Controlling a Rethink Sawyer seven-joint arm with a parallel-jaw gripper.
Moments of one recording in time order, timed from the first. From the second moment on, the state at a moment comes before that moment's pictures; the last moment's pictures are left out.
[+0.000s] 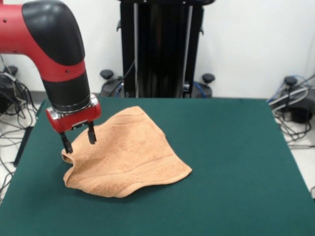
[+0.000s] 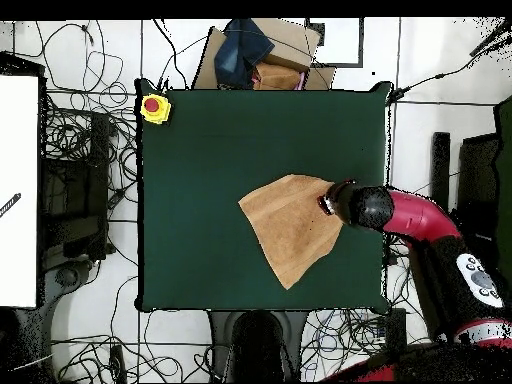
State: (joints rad) arm -0.84 -0.37 0.43 1.48 -0.54 0.58 0.92
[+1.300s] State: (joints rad) arm -0.88 -0.33 0.44 1.48 -0.69 0.58 0.92
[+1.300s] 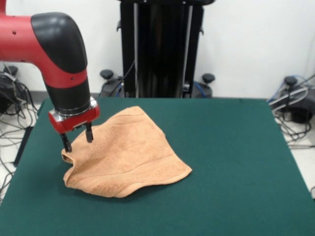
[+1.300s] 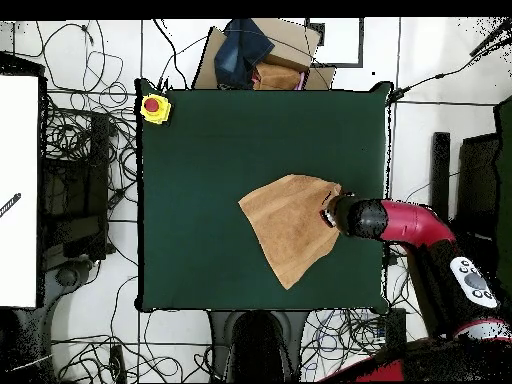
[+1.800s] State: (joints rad) arm -0.93 -0.32 0.50 1.48 -0.71 0.58 0.92
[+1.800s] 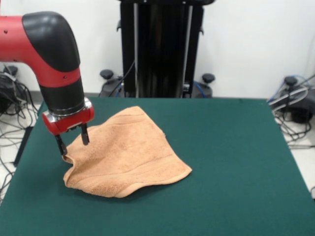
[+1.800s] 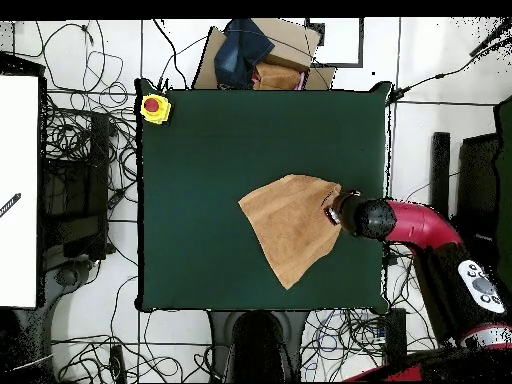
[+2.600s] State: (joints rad) arm -0.94 -0.37 0.57 1.48 -0.71 0.58 0.91
